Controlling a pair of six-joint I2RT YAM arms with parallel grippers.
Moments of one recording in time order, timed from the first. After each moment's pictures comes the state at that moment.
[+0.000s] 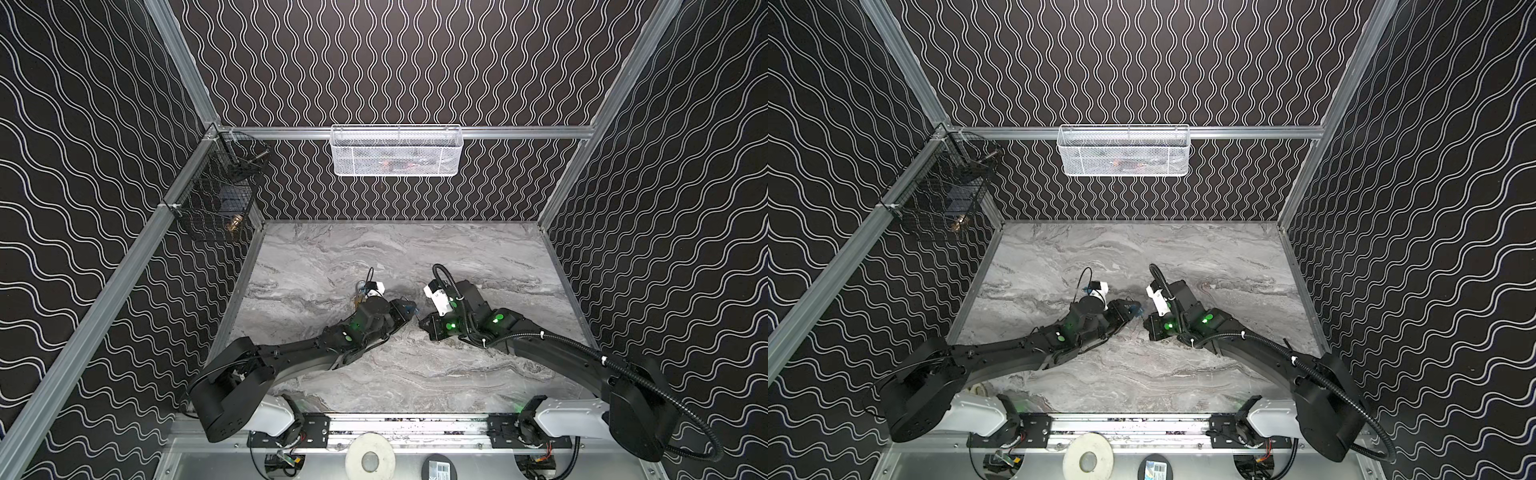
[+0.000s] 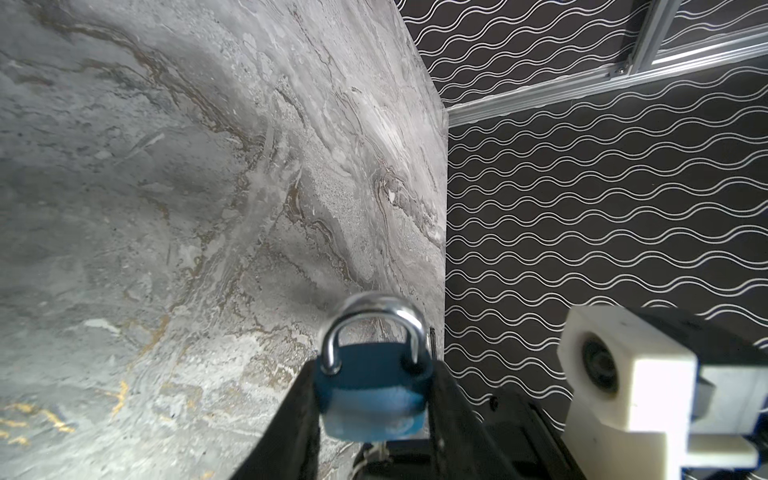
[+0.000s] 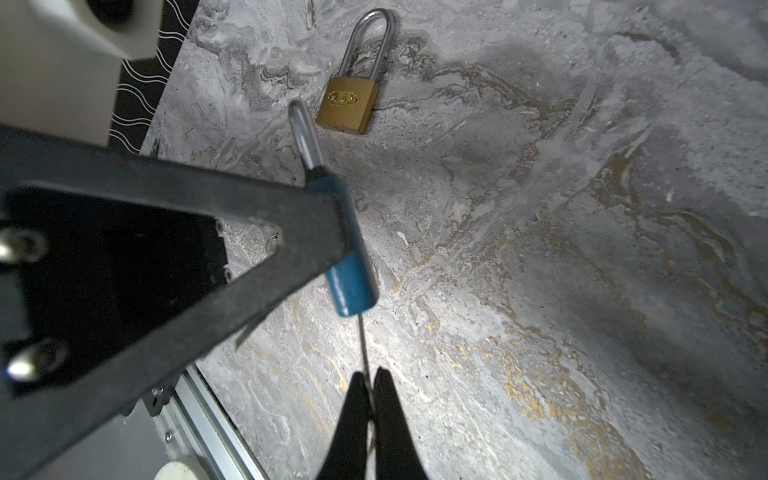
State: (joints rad) left arm -0.87 1.41 0.63 0.37 -0.04 -1.30; right arm 0.73 1.29 0.78 -0.29 -0.28 0.43
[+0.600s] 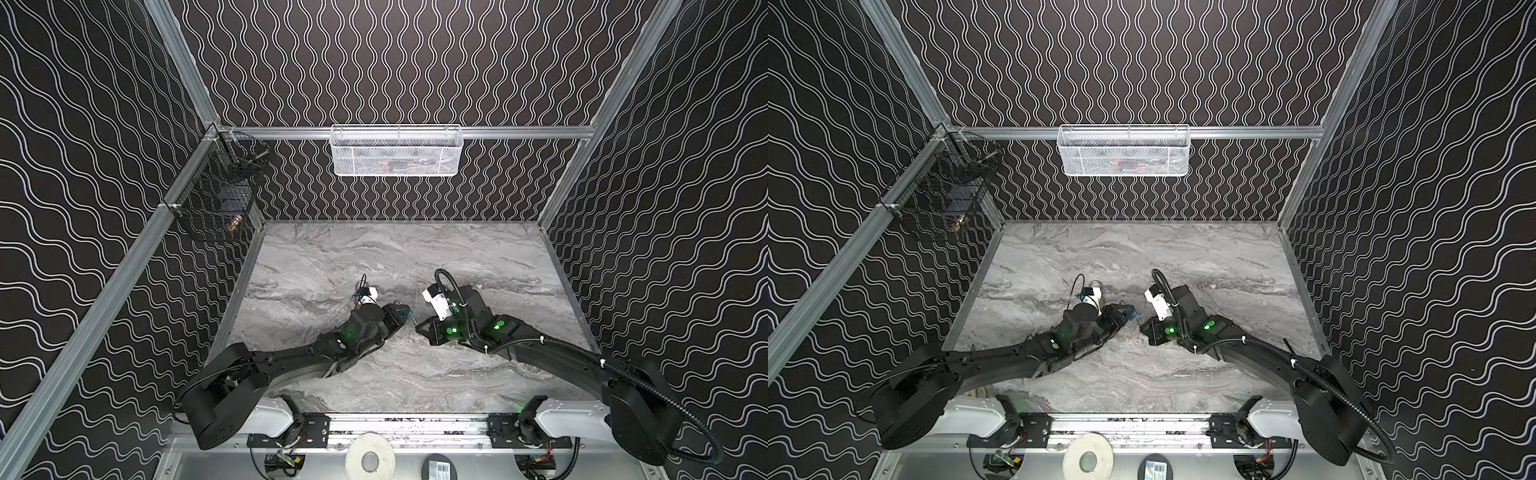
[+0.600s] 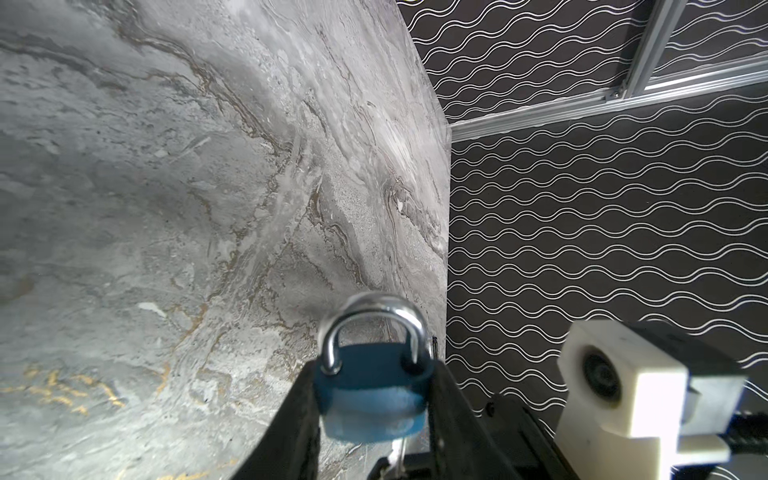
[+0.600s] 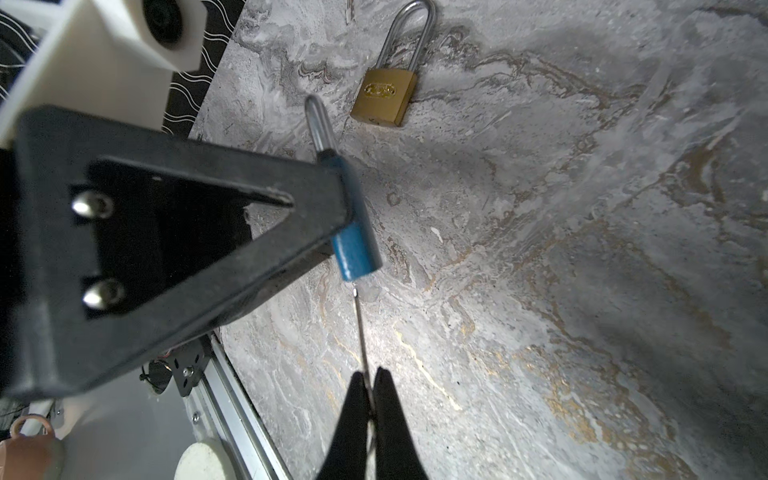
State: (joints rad) left arm -0.87 1.36 0.55 0.41 -0.10 -1.33; right arm 0.73 1.28 0.71 -0.18 -0.36 0.44
